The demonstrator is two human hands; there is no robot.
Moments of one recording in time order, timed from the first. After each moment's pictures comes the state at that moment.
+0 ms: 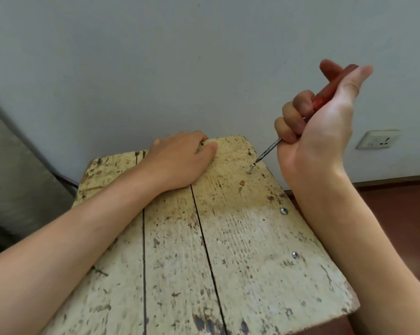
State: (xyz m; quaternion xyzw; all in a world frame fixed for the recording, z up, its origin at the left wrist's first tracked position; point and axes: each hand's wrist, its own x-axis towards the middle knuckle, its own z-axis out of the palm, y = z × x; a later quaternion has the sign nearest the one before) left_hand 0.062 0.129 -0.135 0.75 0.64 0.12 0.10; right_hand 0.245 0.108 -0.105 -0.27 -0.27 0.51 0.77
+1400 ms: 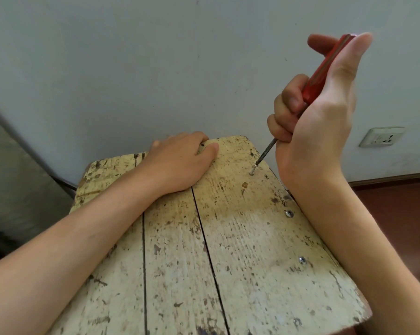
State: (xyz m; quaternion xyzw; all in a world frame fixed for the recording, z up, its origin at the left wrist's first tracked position) left_hand 0.061 0.130 -0.134 0.75 0.64 0.12 0.11; right_hand 0.234 0.101 -0.100 -0.27 -0.41 0.42 0.76
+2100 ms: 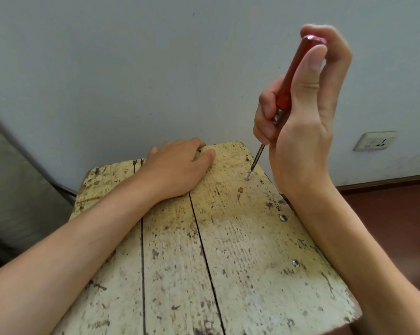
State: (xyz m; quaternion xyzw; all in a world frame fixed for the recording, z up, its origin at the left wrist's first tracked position) left_hand 0.060 0.133 -0.136 0.75 0.64 0.12 0.10; right_hand 0.235 0.101 -0.101 -0.23 -0.55 0.33 0.73
